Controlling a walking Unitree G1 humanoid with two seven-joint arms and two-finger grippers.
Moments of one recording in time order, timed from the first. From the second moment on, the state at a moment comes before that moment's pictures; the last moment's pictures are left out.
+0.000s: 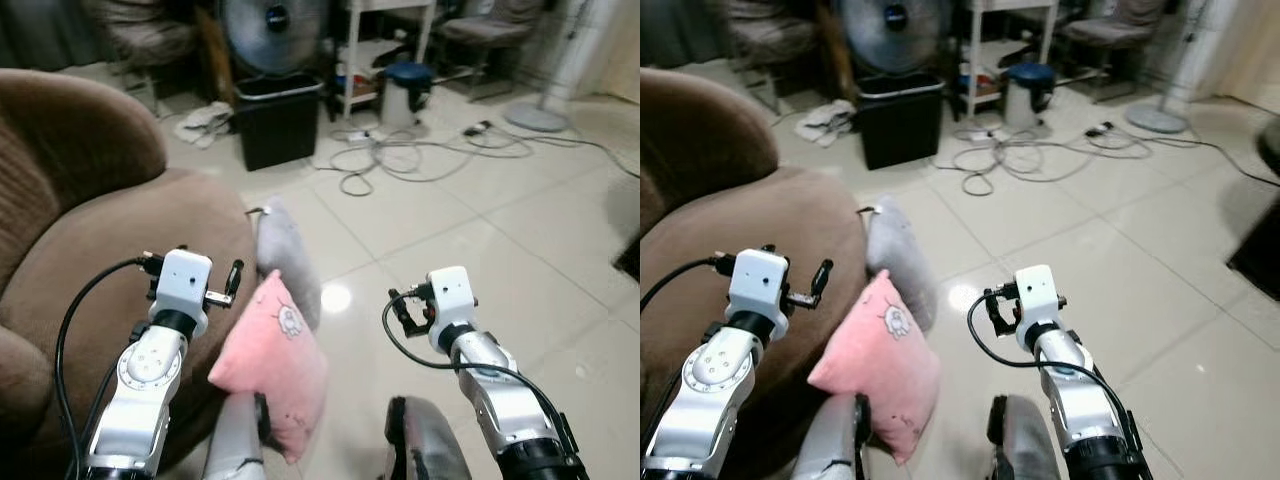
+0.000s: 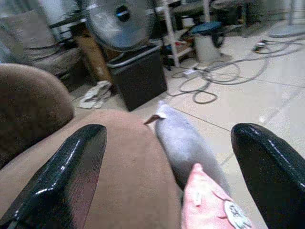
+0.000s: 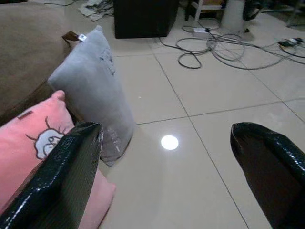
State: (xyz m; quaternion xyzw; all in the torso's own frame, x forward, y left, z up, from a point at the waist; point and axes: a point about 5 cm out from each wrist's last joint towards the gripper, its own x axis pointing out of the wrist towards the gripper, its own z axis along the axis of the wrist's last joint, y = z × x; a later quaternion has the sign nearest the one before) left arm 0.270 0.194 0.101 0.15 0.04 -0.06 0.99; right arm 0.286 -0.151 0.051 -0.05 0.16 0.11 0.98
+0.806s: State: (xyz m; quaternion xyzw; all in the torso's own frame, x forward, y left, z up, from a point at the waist) left arm 0.301 0.176 0.044 0.13 0.18 -0.09 0.97; right arm 0.294 -0.180 0.041 -0.11 0.21 0.13 0.96
